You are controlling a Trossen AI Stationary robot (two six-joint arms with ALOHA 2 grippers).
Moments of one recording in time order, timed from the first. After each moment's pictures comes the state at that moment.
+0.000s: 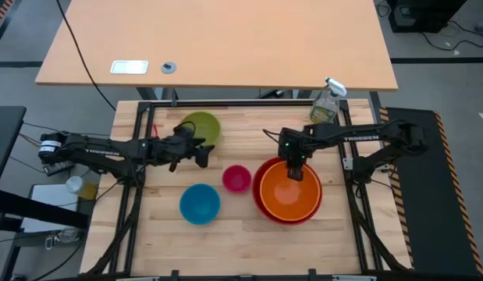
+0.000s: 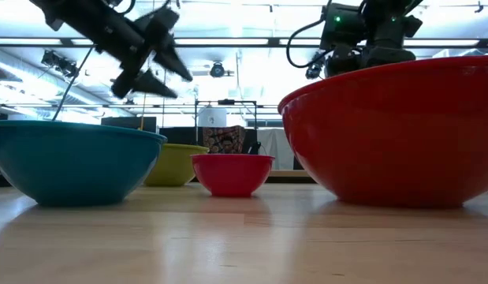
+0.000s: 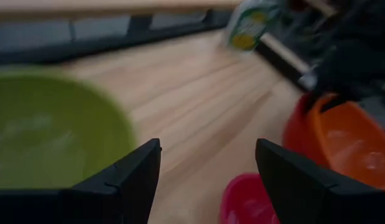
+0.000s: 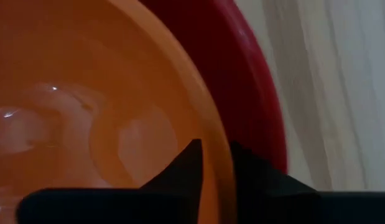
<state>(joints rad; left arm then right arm) 0.03 1.02 0.63 -0.12 -0.48 -0.73 -0.19 1.40 0.94 -0.81 -0.19 0.09</state>
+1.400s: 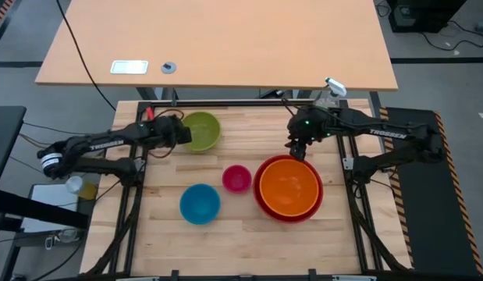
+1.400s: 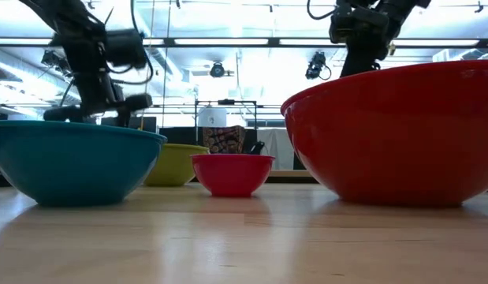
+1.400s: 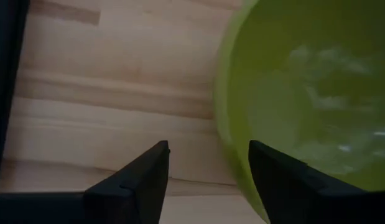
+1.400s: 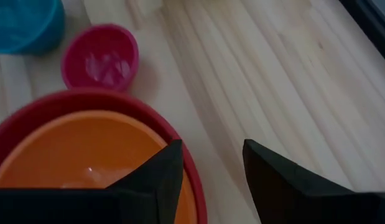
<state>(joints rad) 0.51 1.06 0.63 -0.72 -0.31 -1.13 -0.30 1.19 1.05 -0.81 -0.06 0.17</state>
